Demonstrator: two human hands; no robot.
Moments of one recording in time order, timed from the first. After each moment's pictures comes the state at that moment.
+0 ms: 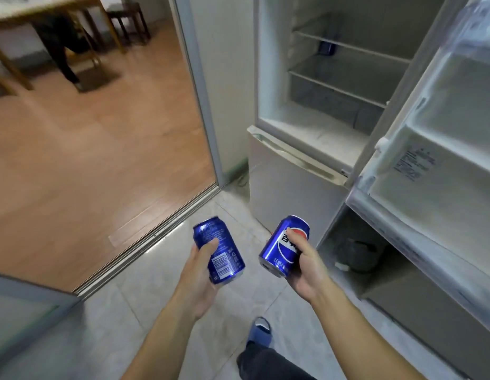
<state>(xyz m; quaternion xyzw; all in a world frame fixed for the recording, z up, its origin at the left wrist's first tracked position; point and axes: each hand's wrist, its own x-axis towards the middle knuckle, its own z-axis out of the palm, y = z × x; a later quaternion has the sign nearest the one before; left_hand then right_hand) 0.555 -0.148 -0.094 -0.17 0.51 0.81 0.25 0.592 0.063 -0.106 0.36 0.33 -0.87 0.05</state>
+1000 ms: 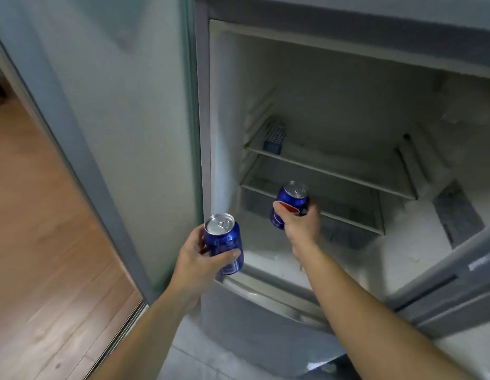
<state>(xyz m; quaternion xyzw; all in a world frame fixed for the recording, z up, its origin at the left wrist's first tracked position) 0.047 0.053 -0.045 0.16 0.61 0.73 0.28 0.117 0.273 -0.031 0.40 0.60 -0.59 -0.37</state>
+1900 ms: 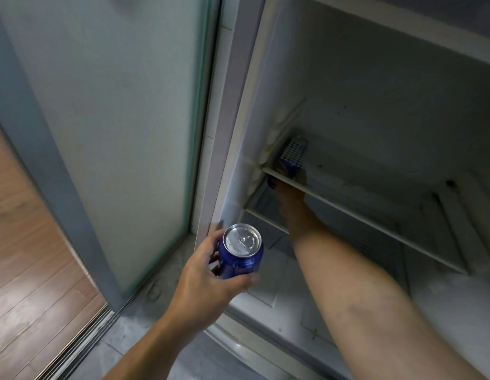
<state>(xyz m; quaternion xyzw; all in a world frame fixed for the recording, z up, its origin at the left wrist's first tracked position) -0.005 0.112 -0.037 0.20 0.66 0.68 0.26 -0.090 0.404 -0.039 0.33 0.58 -0.63 -0.40</state>
